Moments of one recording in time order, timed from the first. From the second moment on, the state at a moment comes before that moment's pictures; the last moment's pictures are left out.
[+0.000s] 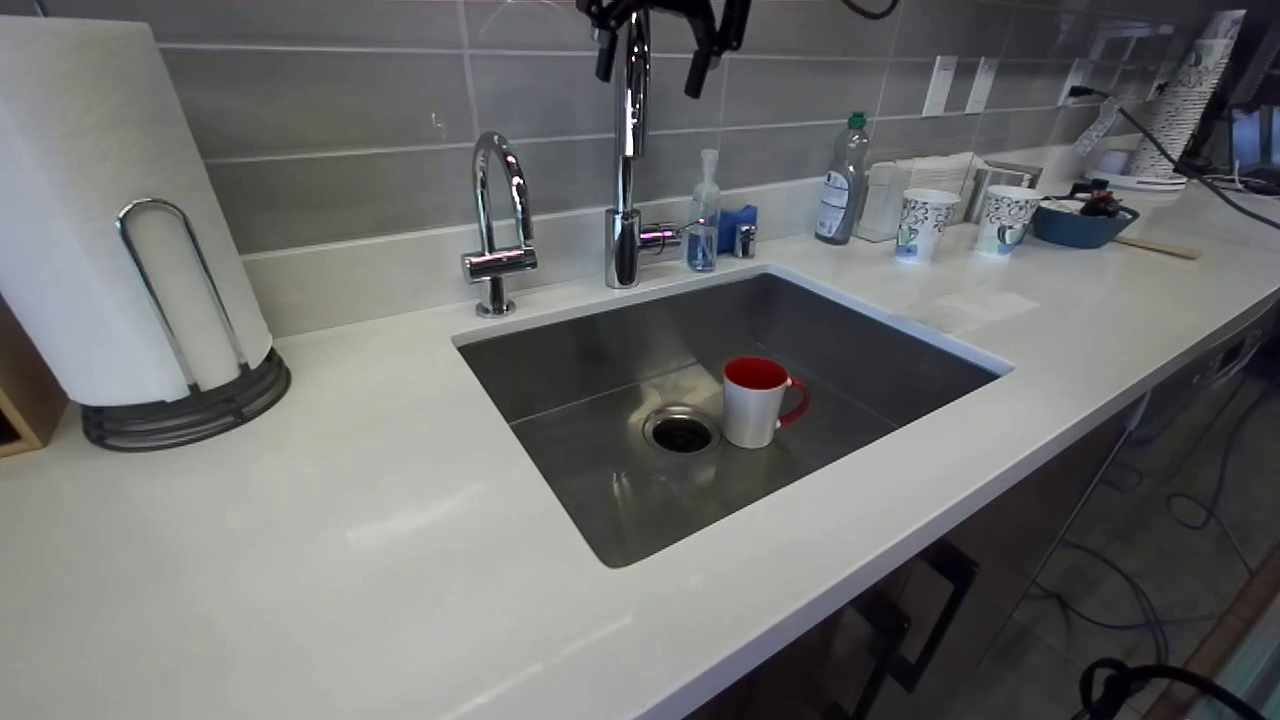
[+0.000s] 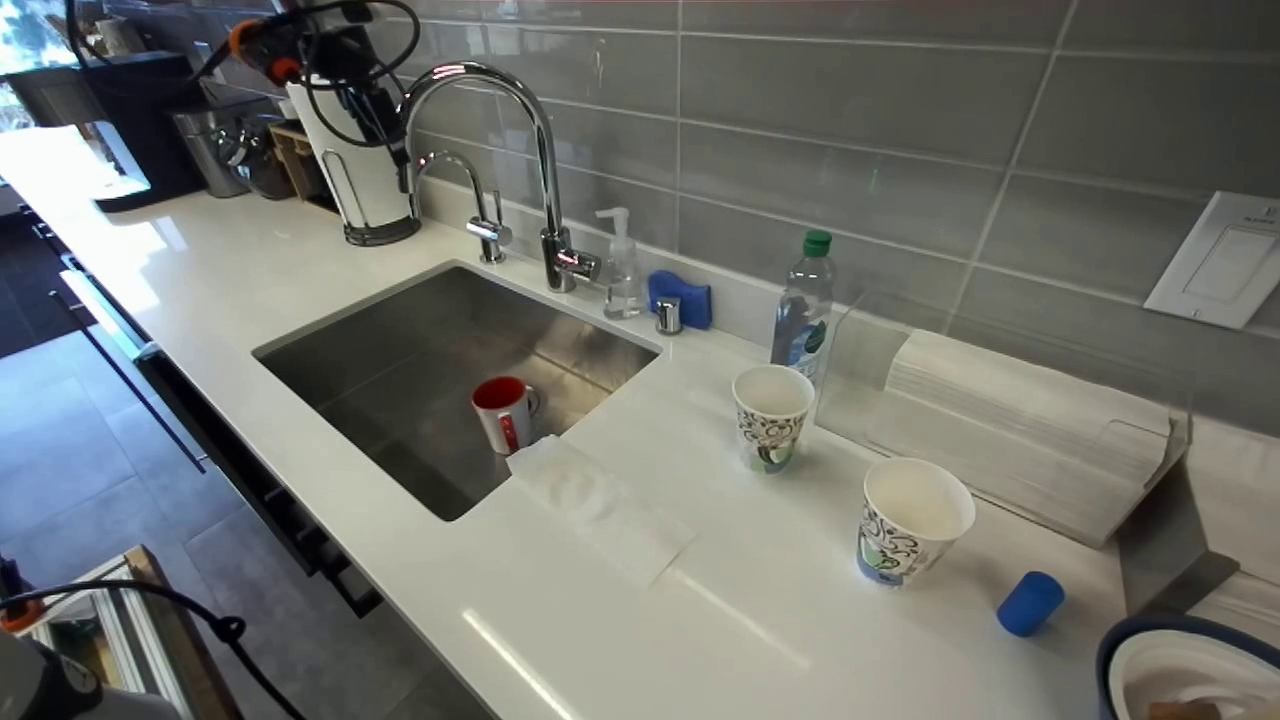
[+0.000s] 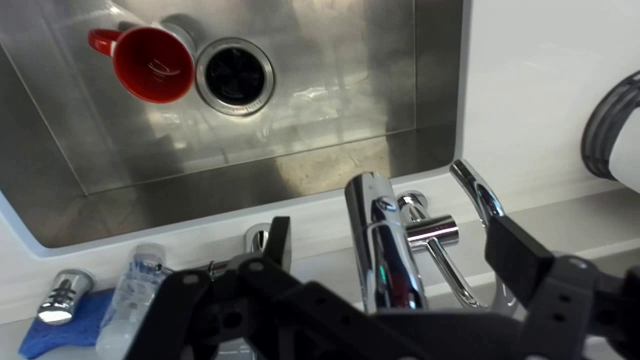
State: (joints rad) arm 0.22 0.14 0.29 -1.81 -0.06 2.21 0.68
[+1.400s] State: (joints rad) arm 0.27 0.11 0.17 -1.80 -0.28 2.09 0.67
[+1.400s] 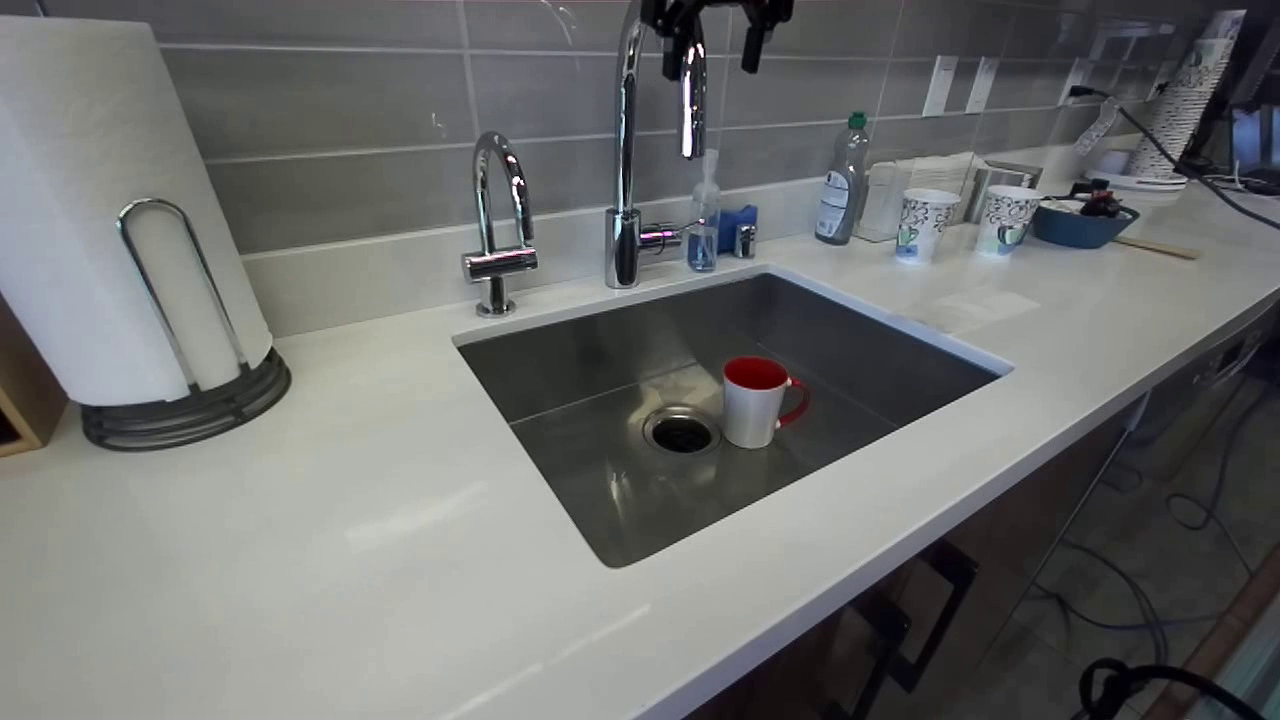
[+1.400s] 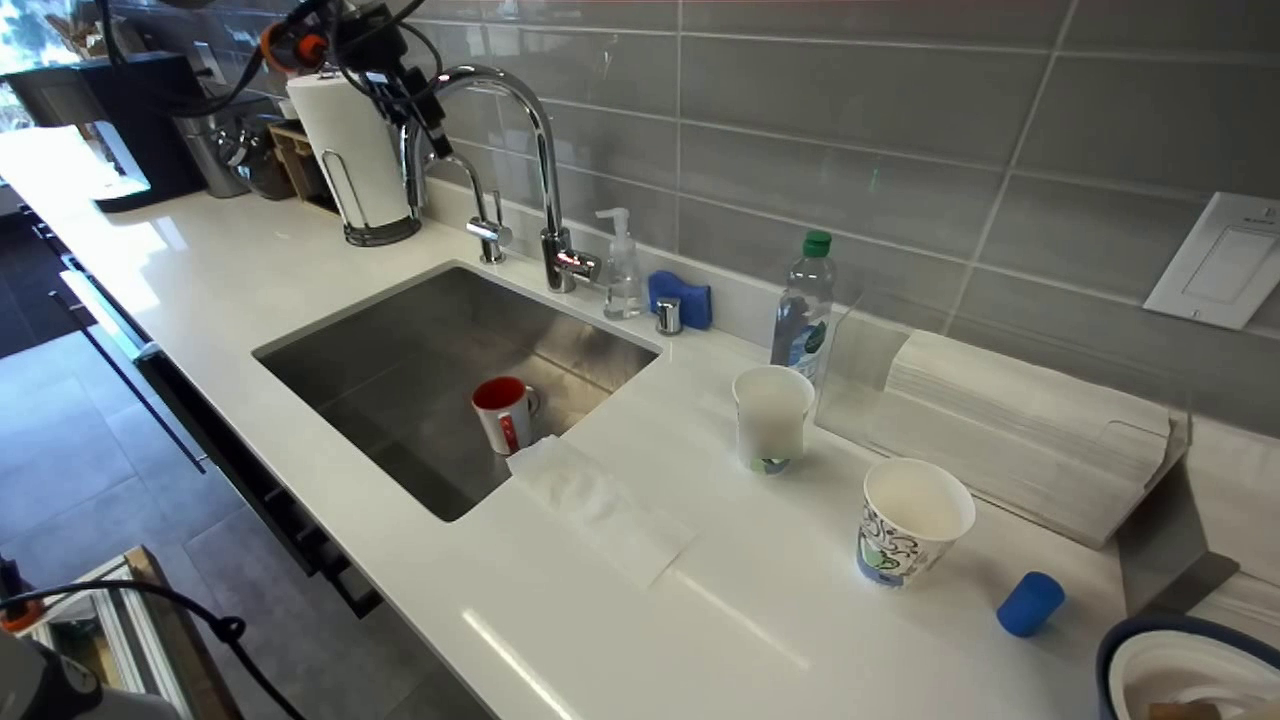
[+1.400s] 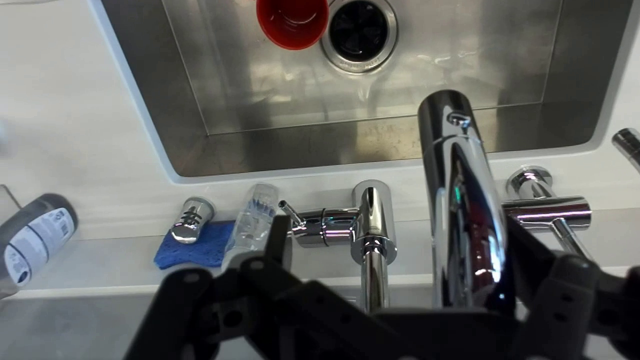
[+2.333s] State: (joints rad) arm 0.16 -0.06 0.14 -1.97 -0.28 2.09 0.47
